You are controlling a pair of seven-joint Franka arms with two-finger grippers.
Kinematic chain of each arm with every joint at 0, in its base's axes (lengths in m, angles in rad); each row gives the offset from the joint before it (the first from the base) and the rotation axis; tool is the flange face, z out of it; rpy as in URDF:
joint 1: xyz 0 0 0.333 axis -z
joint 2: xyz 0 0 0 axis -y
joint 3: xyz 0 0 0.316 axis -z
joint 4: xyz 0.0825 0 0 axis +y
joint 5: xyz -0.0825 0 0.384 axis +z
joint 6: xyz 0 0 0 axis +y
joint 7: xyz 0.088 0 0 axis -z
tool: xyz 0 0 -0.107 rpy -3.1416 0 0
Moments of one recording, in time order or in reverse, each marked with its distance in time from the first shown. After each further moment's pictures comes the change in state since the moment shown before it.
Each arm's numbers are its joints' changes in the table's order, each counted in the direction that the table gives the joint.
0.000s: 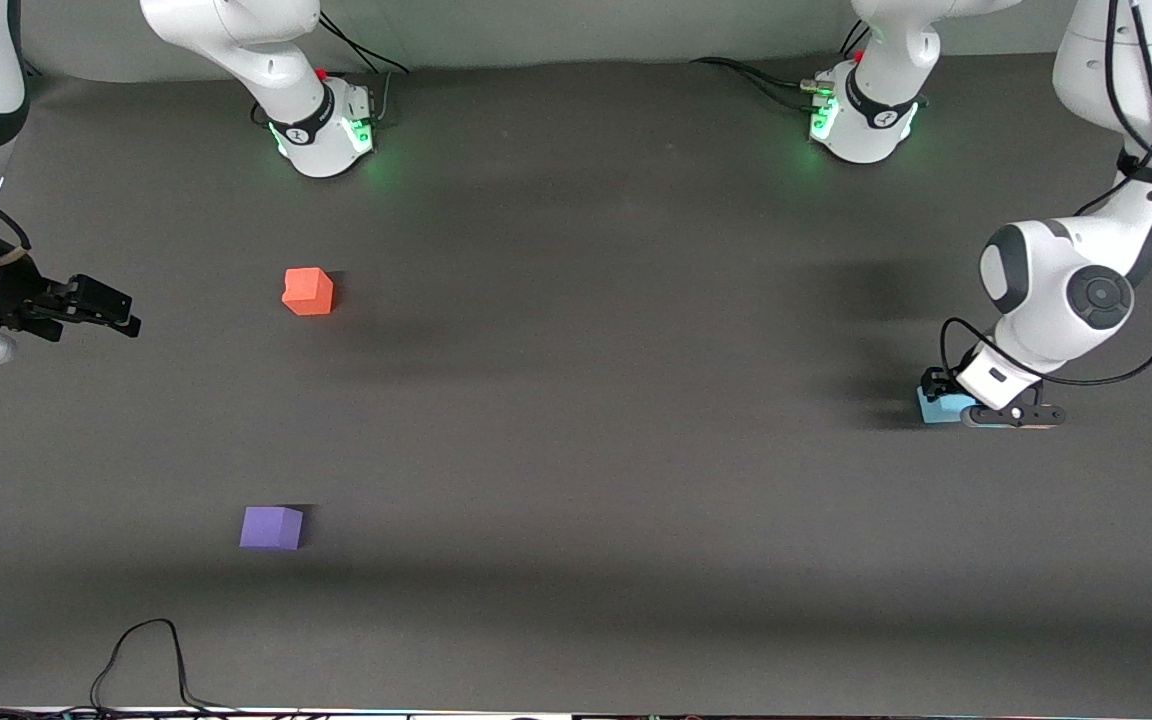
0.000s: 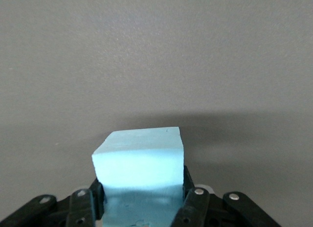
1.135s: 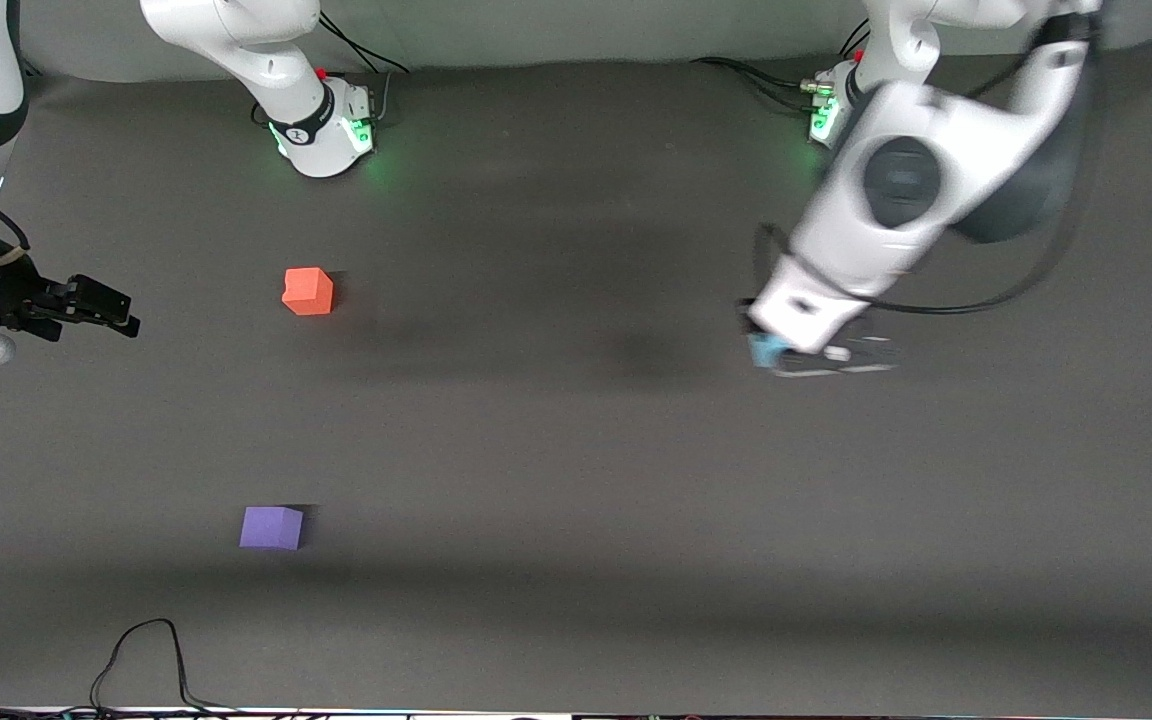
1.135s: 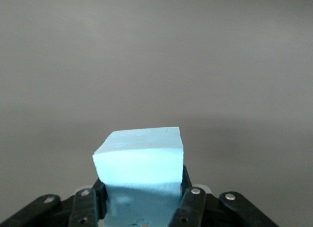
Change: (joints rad) left arm 0.563 0.064 0.119 -0.539 -0.035 0.665 -0.780; right arm 0.000 0.000 0.002 0.000 0.000 0.000 0.000
